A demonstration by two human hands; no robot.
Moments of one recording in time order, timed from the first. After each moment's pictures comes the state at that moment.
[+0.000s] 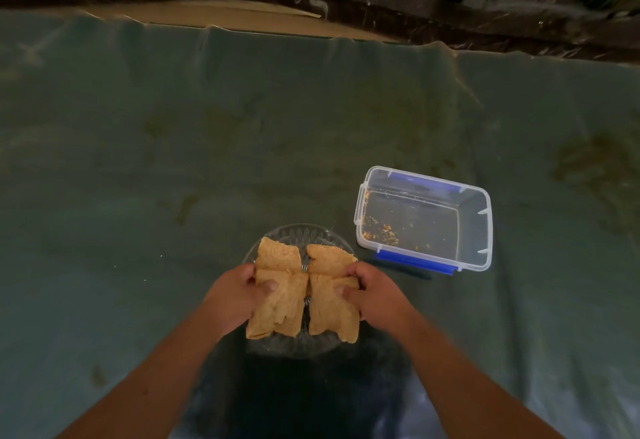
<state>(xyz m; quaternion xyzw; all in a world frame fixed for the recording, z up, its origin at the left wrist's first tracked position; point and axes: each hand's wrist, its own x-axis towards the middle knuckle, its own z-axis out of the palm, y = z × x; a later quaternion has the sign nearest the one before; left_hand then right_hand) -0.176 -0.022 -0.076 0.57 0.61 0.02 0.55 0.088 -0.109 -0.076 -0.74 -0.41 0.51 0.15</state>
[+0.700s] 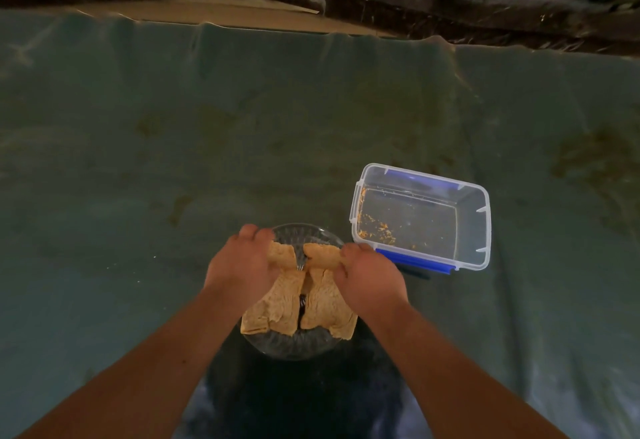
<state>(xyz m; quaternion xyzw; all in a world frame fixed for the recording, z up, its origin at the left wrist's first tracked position) -0.134 0.009 -0.059 0.80 0.55 -0.09 0.21 0.078 -0.086 -0.065 -0.79 -0.57 0.24 0.04</state>
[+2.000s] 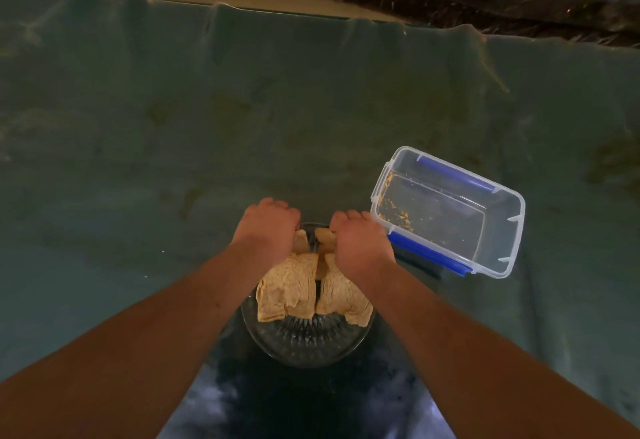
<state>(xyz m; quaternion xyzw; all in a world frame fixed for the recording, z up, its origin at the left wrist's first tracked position) -0.104 0.071 -0.065 0.87 0.45 -0.16 0.11 0.059 -0.007 -0.075 -0.73 -0.66 0.18 -0.04</state>
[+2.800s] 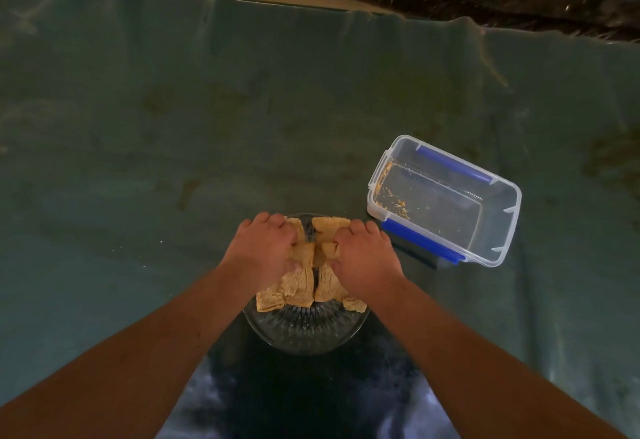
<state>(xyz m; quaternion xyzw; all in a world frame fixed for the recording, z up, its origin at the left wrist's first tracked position) -0.126 0.028 -0.077 0.87 0.43 -0.16 0.15 0.064 -0.048 -0.071 -0.71 -0.67 0.20 -0.09</state>
